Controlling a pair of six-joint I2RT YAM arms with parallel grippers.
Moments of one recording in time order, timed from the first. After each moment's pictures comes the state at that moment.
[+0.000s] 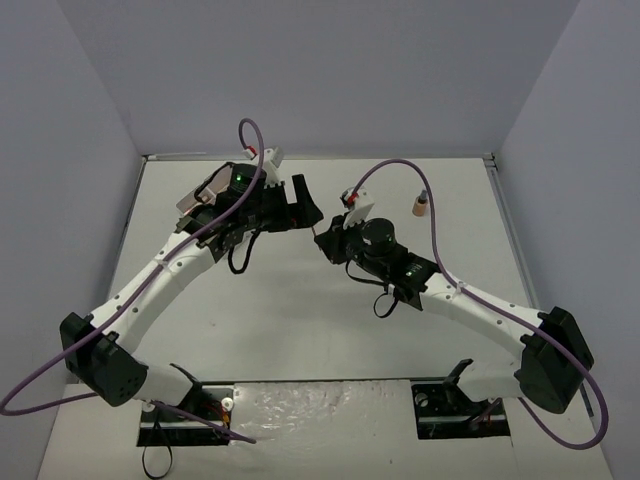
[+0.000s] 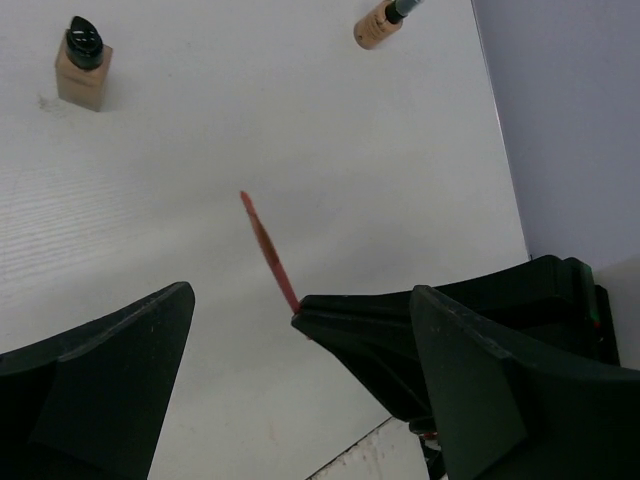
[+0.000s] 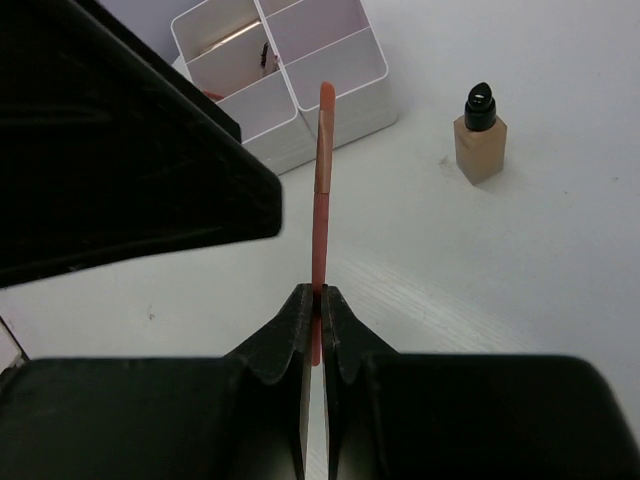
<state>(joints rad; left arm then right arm) -0.57 1.39 1.40 -0.54 0.14 -0.60 0.78 1.30 0.86 0.19 0.04 0.37</state>
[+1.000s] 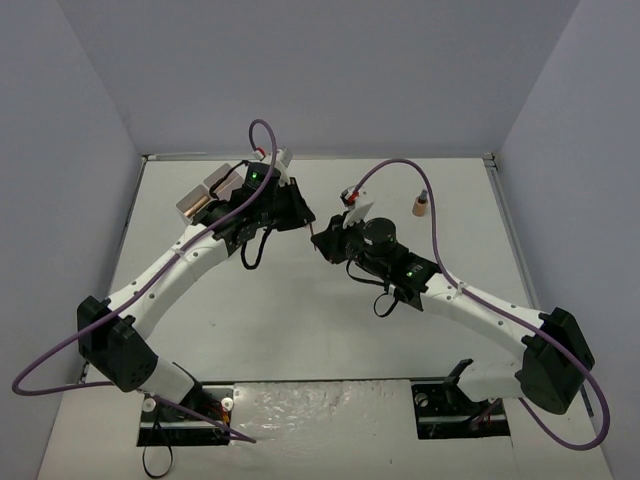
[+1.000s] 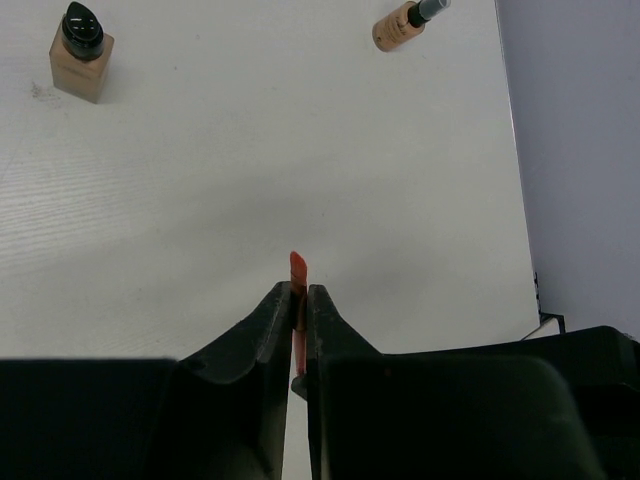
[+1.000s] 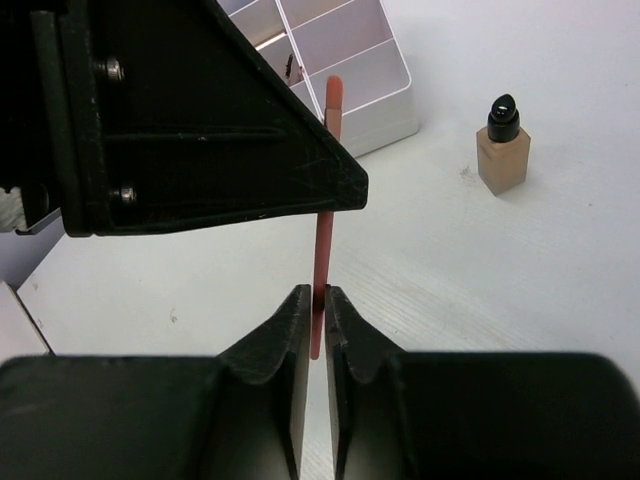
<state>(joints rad) -0.61 1.48 1.44 -0.52 0.10 -0.67 0.79 1.29 0.86 0.21 0.00 0.39</state>
